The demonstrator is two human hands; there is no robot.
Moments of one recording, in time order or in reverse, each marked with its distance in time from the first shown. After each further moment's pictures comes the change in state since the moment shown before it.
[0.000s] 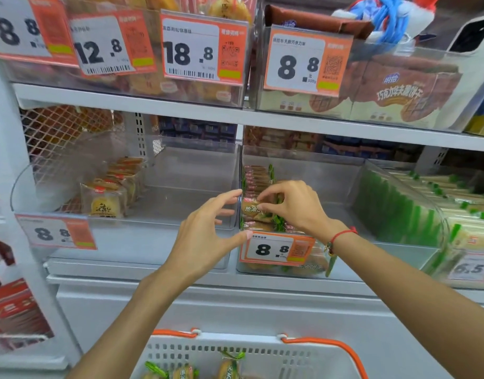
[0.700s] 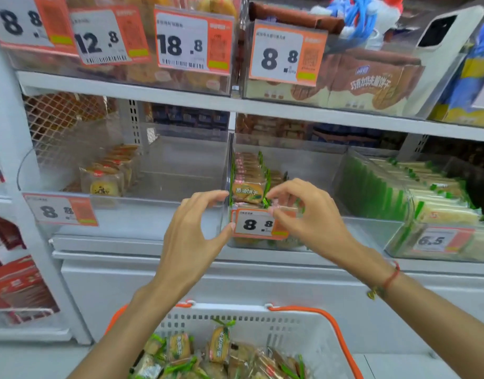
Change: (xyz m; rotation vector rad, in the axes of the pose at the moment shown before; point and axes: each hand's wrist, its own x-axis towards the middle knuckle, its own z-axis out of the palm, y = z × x) left_hand -0.048 0.015 0.007 0.130 0.228 0.124; right_hand -0.100 -0.028 -0.049 0.206 0.182 -0.111
